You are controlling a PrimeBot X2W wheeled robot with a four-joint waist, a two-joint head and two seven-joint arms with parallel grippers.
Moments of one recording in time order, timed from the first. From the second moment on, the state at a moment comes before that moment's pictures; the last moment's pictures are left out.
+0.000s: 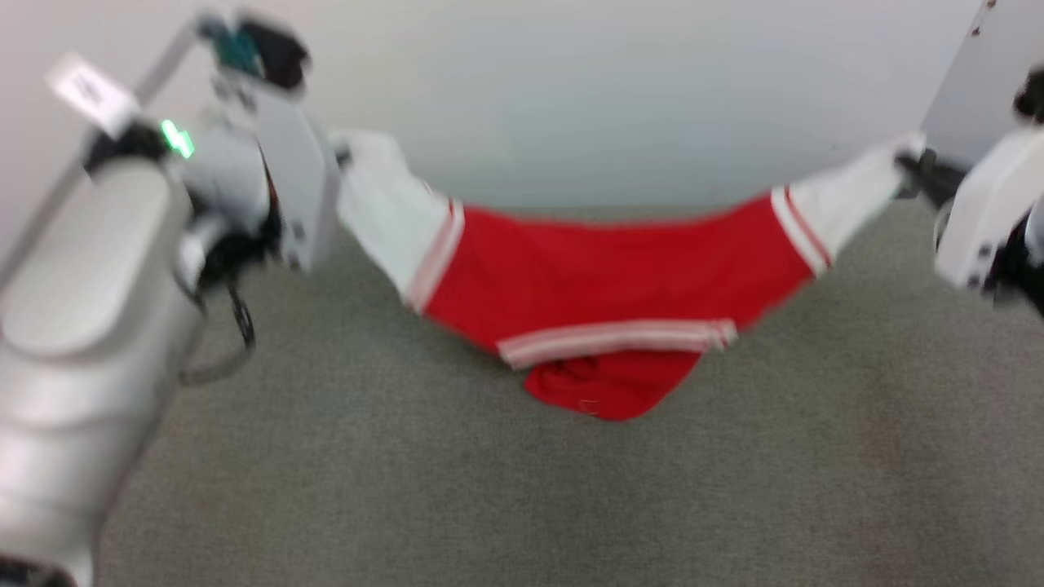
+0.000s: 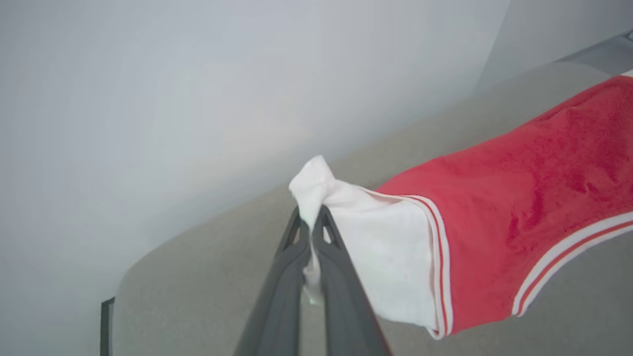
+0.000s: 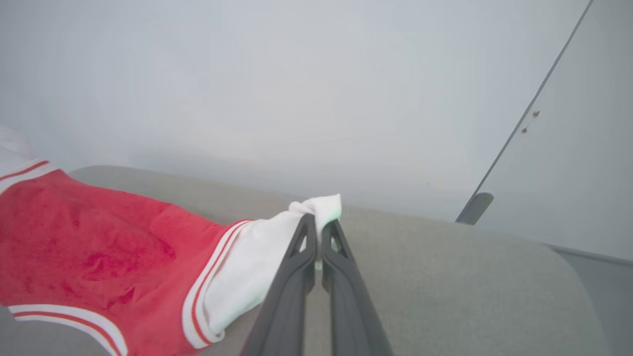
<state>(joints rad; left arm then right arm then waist) -1.02 0.50 -0.61 0.50 -0.73 -0.13 0.65 -0.78 -0.44 0.23 0.41 0.64 0.13 0.58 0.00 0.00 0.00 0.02</state>
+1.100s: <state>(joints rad) -1.73 0.36 -0.54 0.88 -0.59 -0.09 0.17 -1.59 -0.35 0.35 0.87 0.37 0.13 -0.11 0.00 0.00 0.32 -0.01</state>
